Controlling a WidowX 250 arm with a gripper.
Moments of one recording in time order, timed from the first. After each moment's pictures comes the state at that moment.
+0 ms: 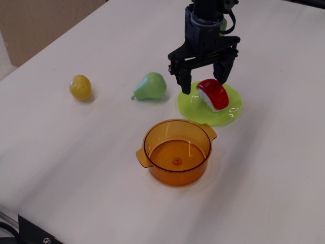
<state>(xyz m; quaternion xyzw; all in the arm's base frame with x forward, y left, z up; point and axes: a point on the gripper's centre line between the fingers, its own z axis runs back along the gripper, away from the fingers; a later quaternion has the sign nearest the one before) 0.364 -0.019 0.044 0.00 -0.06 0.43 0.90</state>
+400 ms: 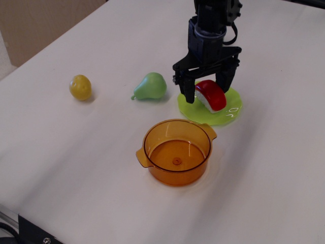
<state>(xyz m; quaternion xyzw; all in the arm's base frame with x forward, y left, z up) 0.368 -0.021 0.025 0.00 -0.05 0.44 0.90</state>
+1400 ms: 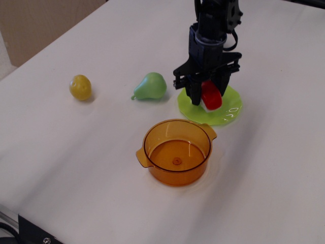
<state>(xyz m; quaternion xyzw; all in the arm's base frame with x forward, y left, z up) 0.367 -0.013 0.037 -0.01 -0.07 0.44 0.89</state>
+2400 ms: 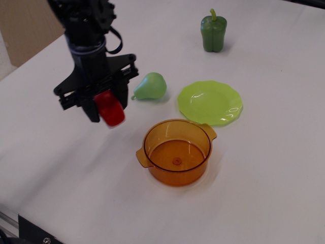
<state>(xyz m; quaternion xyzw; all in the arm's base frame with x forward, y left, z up) 0.242 0.078 0.058 -0.01 -0.08 0.51 0.85</state>
